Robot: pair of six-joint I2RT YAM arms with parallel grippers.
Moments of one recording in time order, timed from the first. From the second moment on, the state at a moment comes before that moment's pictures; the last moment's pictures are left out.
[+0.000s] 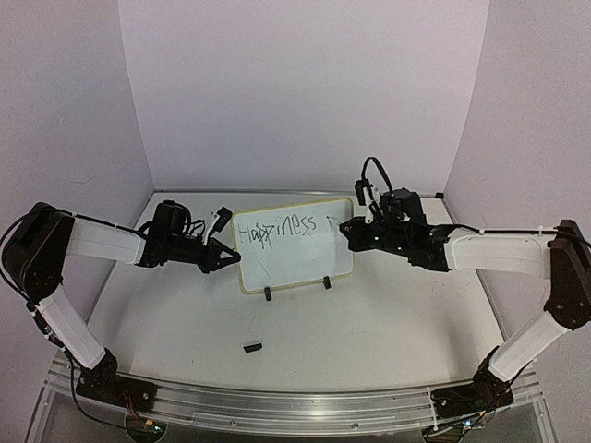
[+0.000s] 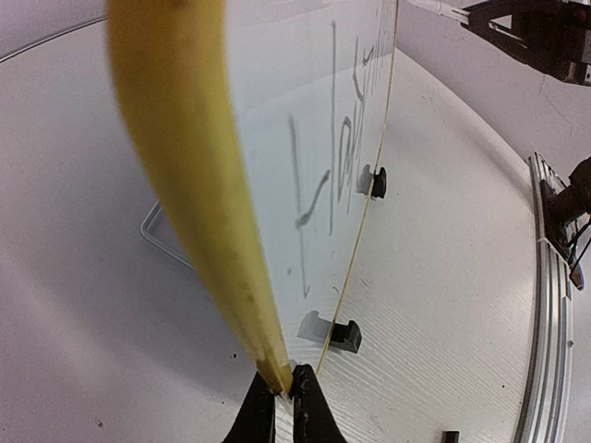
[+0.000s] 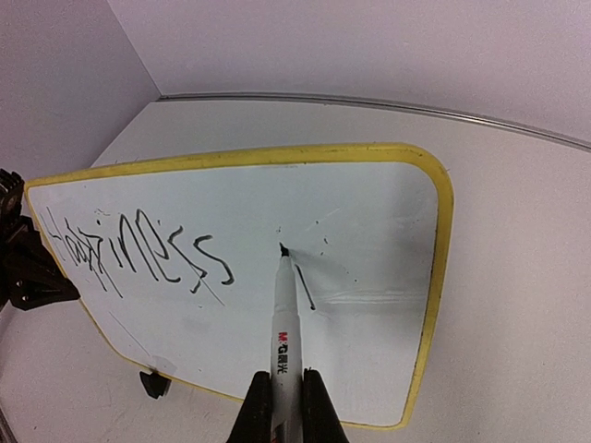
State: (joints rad) left arm -0.43 1.63 0.80 0.20 0.66 0.05; right arm 0.70 1.54 0.97 0.13 0.08 0.33
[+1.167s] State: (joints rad) left arm -0.43 1.63 0.80 0.20 0.66 0.05; right arm 0.70 1.53 0.89 0.13 0.11 0.36
